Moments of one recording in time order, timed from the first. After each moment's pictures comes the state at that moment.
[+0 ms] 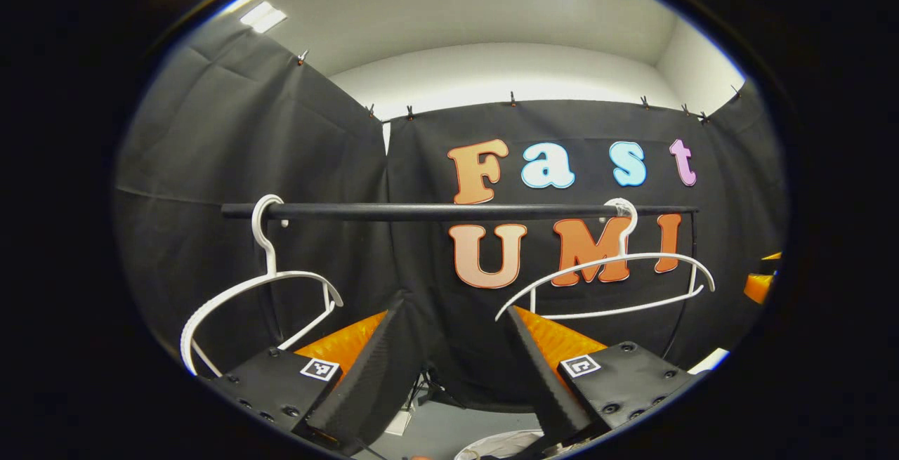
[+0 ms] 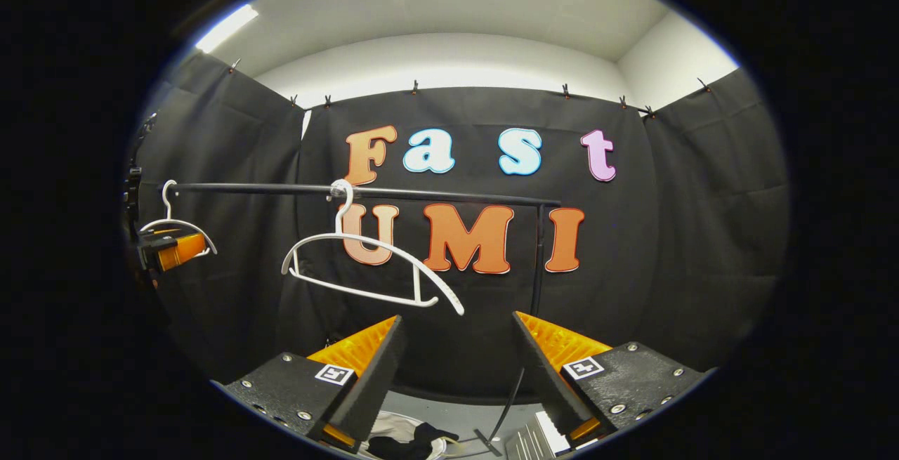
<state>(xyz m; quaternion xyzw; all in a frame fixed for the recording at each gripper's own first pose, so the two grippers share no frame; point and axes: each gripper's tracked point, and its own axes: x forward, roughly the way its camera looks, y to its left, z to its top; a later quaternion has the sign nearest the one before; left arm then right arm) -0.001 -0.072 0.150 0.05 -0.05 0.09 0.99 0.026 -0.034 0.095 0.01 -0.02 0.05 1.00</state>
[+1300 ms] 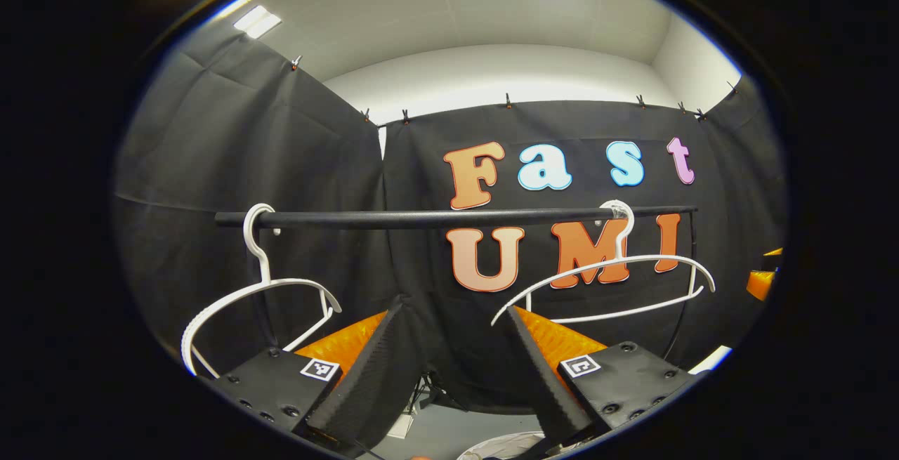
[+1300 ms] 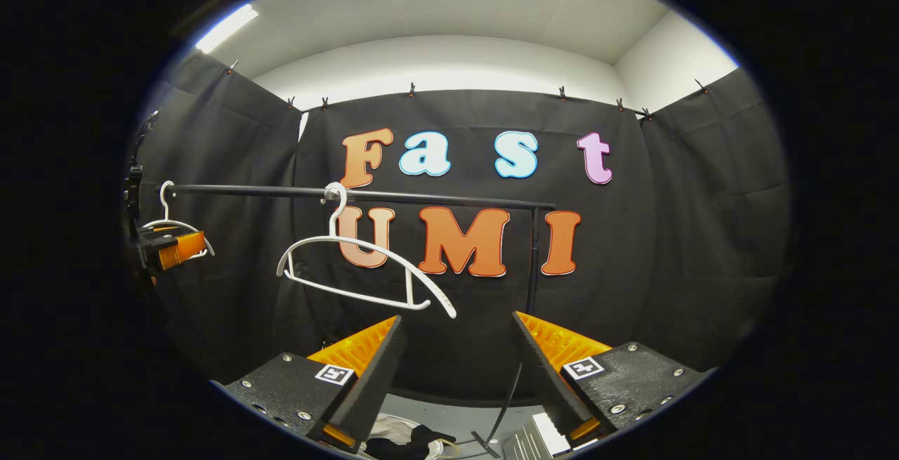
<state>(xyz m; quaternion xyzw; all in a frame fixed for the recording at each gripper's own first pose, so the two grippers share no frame) 0.002 -0.079 0.156 0.06 -0.06 0.08 0.99 0.027 -0.041 0.097 0.01 -0.02 0.05 1.00</state>
